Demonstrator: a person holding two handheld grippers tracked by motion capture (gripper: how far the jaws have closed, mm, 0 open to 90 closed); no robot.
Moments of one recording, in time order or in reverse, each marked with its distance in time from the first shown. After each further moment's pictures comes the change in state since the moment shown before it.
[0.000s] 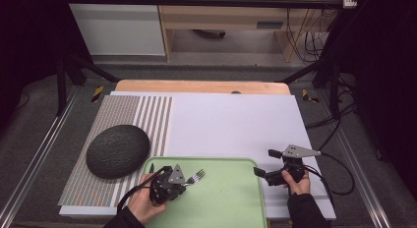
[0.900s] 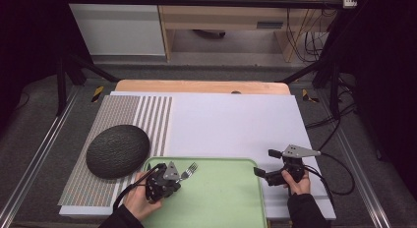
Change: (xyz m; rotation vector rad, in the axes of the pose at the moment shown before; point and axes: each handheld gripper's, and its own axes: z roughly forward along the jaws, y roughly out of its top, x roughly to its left) left arm 0.011 -0.009 -0.003 0.005 0.026 -0.048; right arm 0.000 0.000 0.000 0.001 -0.003 -0.003
